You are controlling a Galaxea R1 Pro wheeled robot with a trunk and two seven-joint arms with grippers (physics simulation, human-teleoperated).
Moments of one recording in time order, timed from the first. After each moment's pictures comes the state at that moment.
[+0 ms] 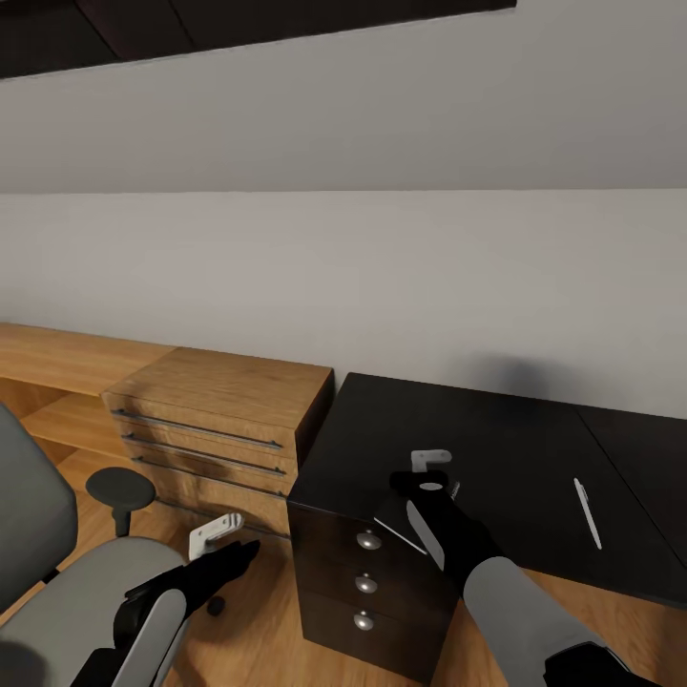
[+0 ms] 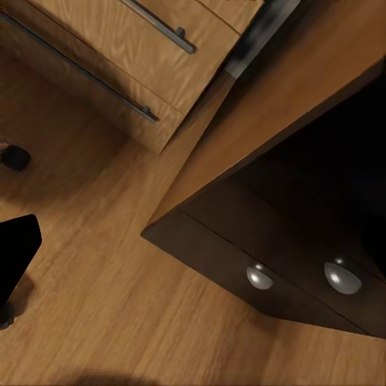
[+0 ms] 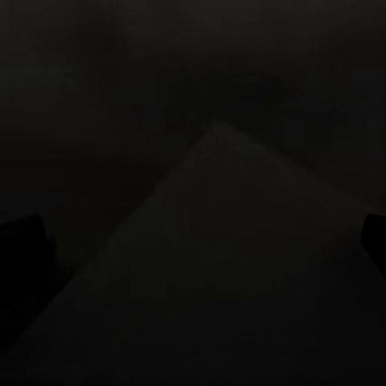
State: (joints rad) left arm -0.15 0.06 -0.12 -1.54 0.74 0.69 0.46; right arm -0.76 0.12 0.22 -0.59 -0.12 0.29 -0.31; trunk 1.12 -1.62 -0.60
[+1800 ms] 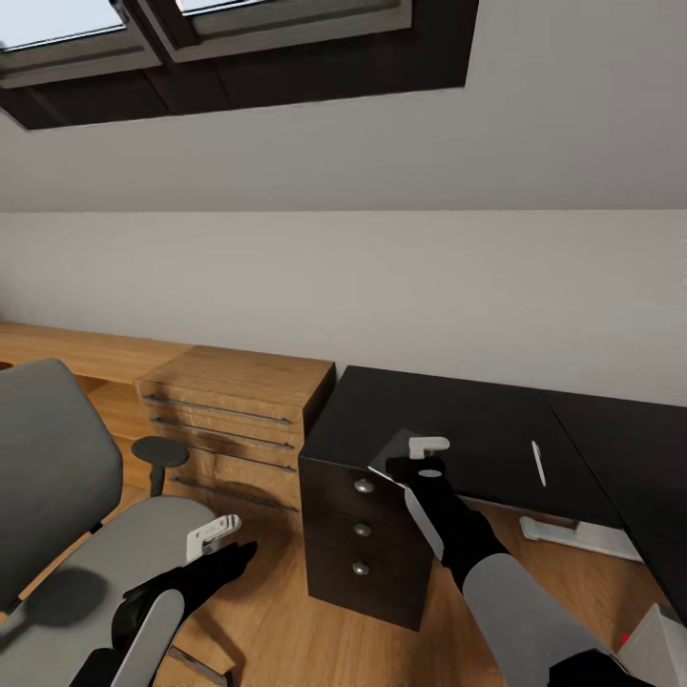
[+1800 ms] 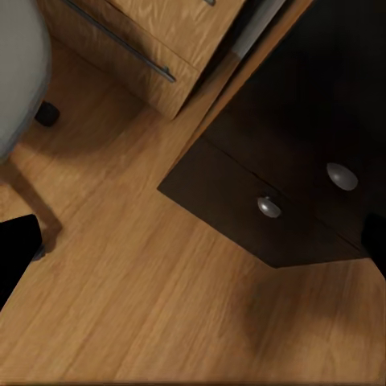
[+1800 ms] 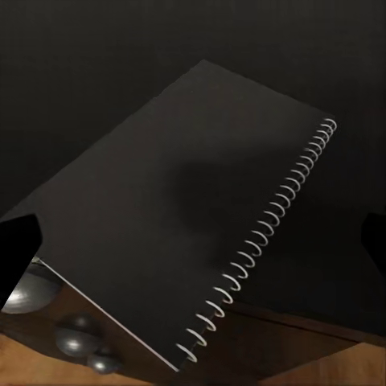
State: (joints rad) left arm -0.15 0.06 -0.11 -1.53 0.74 0.69 0.46; right arm -0.75 0.13 0.22 -0.71 -0.13 0.35 -0.31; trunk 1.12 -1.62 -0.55
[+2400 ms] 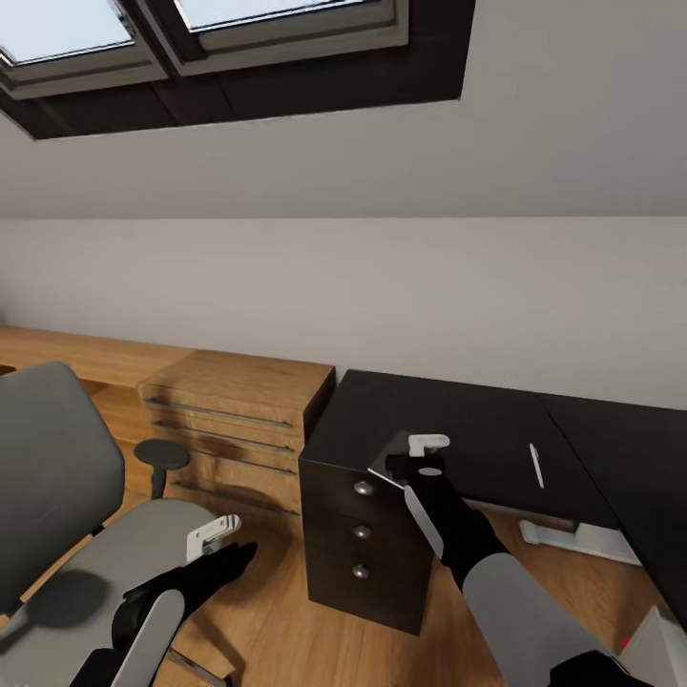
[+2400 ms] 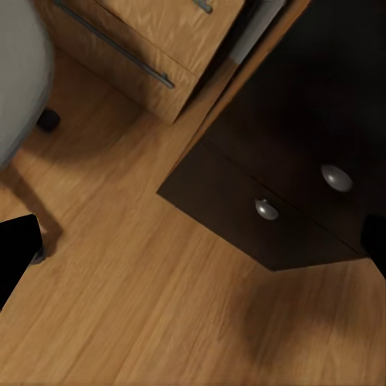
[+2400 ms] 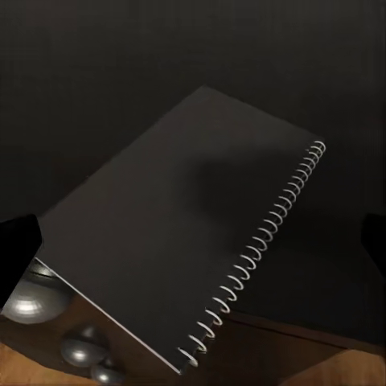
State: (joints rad) left arm -0.15 0.06 -0.11 -1.53 0.73 0.69 0.46; right arm -0.75 0.13 0.22 -0.73 -0.13 0.35 -0.31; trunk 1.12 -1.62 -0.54
